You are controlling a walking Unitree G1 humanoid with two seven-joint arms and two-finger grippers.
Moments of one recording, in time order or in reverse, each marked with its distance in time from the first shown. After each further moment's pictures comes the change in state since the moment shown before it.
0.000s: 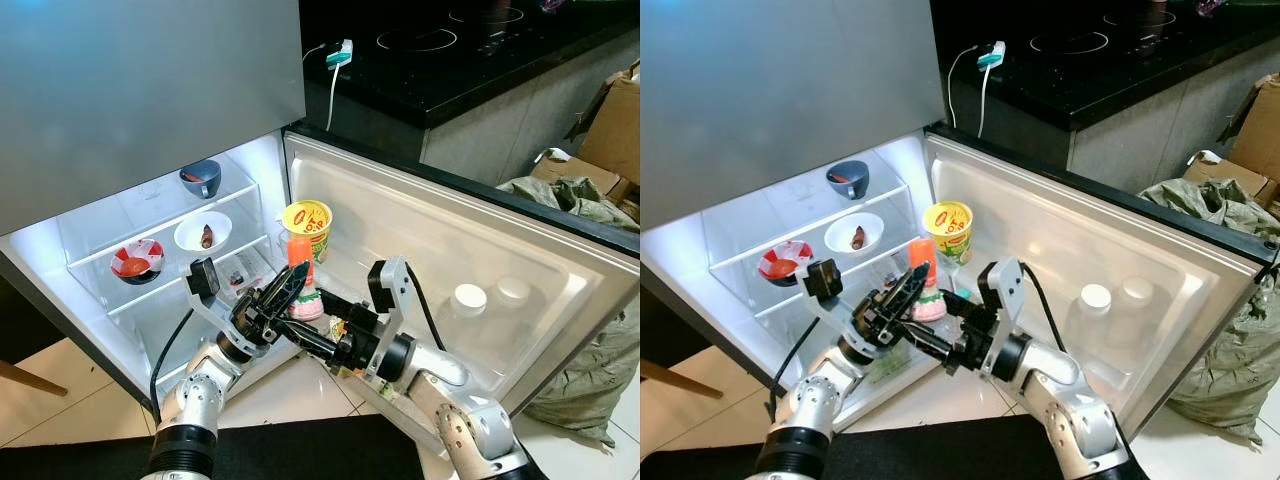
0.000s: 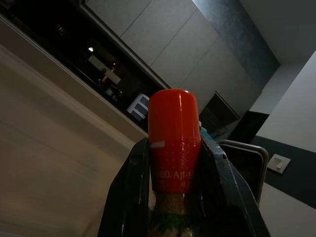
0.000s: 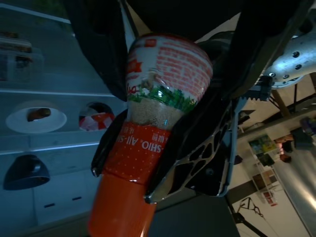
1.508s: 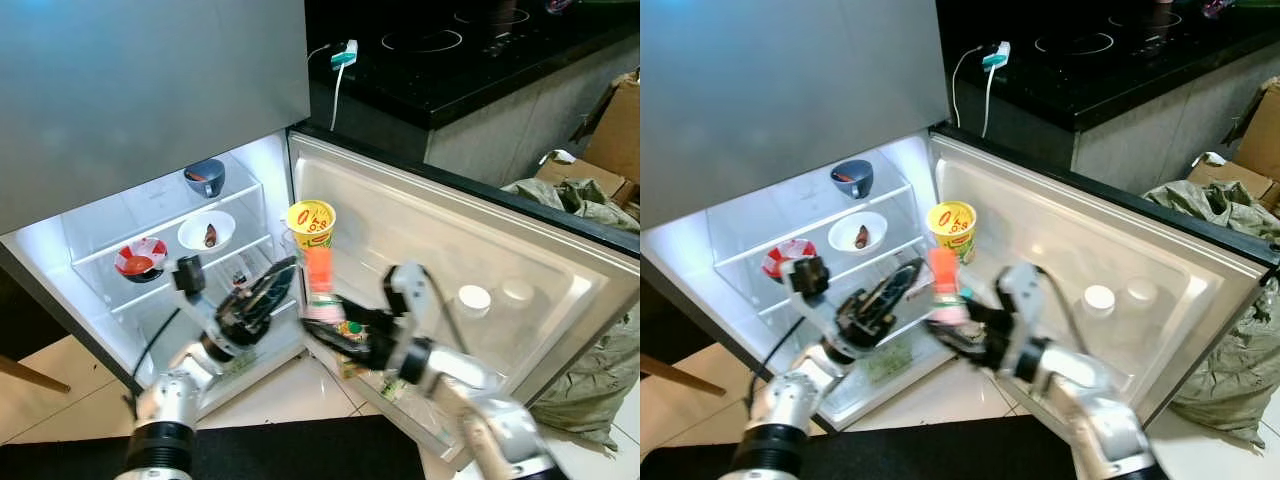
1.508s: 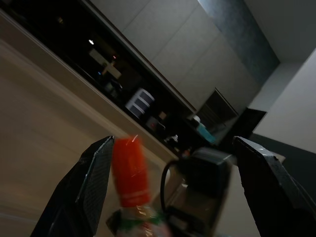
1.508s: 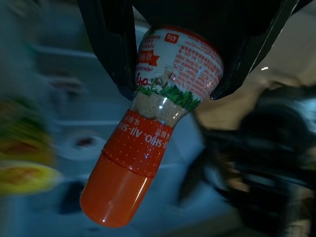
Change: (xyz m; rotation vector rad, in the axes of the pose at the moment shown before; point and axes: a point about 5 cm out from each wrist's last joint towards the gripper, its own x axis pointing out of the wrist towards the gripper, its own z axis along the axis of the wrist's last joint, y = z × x) left arm -0.018 -0.001 0.027 -0.019 0.046 0.021; right arm -0.033 -0.024 -0.004 -0.068 0.106 -0.145
